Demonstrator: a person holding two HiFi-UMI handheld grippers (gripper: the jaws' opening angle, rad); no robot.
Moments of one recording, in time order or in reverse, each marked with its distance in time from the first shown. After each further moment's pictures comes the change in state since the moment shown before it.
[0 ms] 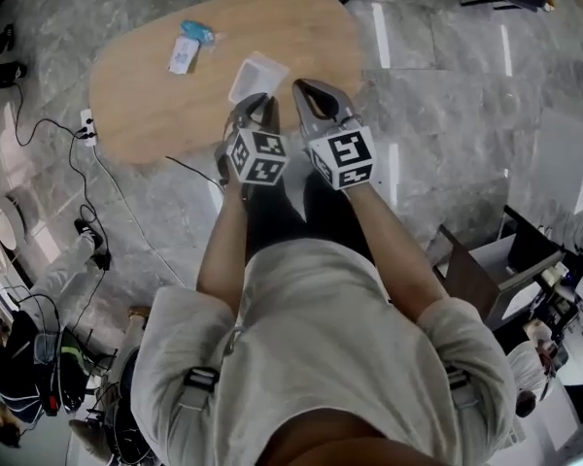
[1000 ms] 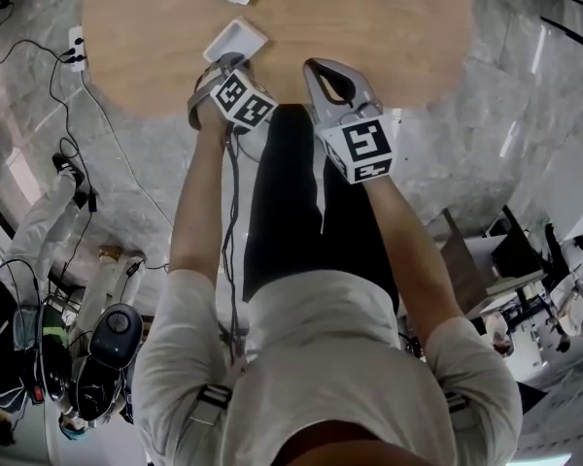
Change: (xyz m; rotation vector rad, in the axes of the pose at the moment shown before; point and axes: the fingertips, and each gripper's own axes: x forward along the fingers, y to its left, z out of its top) left arm 0.103 0.114 -0.298 0.159 0.483 -0.009; right arm 0.121 0.101 -0.157 -0.030 0.200 0.183
